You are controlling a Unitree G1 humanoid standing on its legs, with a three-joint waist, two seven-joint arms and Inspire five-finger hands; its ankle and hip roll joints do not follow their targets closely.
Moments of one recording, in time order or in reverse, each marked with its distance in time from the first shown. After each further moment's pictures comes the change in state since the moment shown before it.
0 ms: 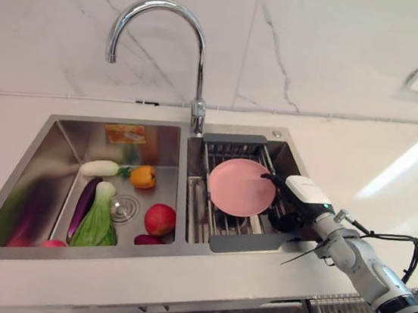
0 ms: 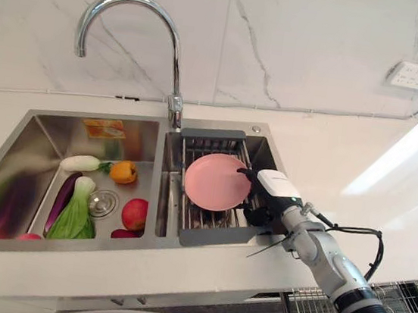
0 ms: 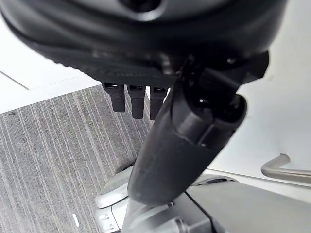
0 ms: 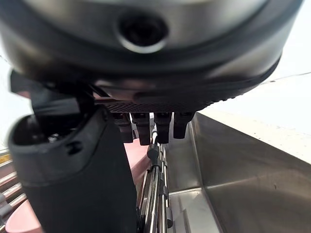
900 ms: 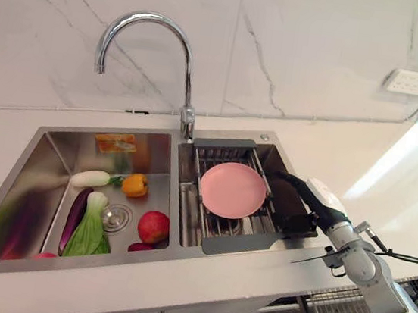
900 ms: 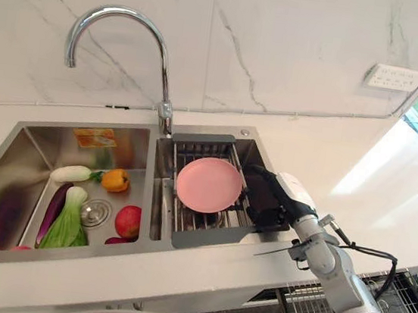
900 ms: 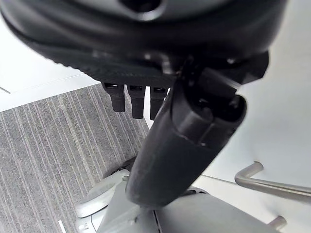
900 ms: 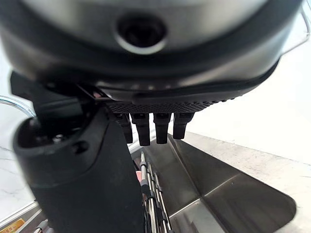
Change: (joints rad) left arm -0.005 0.002 0.029 0.001 -0.005 0.007 -0.022; right arm 0.182 0.065 -0.233 -0.104 0.204 -0.022 0.075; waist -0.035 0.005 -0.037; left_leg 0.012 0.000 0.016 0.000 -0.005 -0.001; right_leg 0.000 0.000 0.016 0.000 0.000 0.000
